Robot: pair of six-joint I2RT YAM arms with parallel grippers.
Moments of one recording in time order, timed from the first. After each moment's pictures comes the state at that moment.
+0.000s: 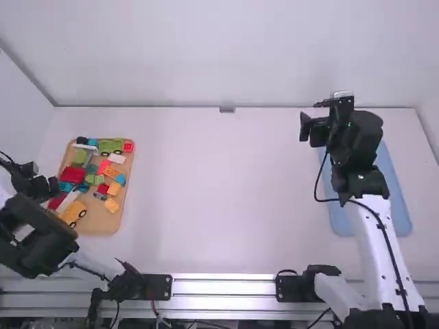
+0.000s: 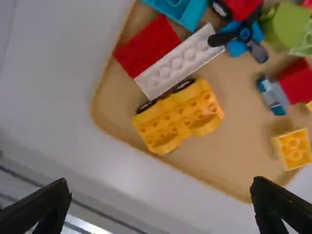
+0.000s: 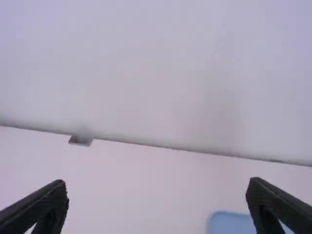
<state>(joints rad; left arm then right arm) 0.96 1.75 1.49 -1.14 0.00 0.46 -0.01 1.15 1.03 -0.19 -0.14 -0.12</state>
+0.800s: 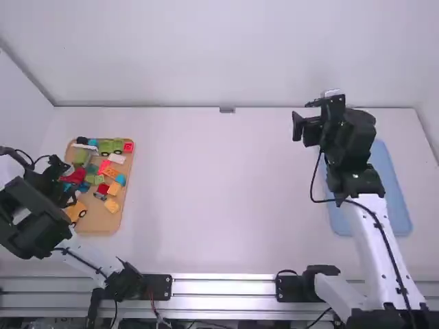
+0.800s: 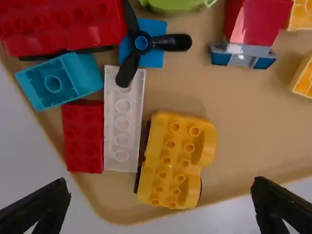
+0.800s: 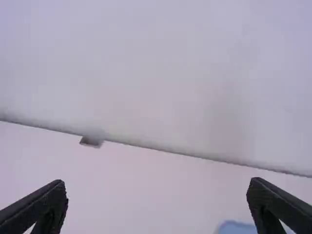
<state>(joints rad) 0.89 1.91 1.48 -1.09 0.07 1.20 0.05 1.15 1.04 -0.17 -0.14 -0.14</state>
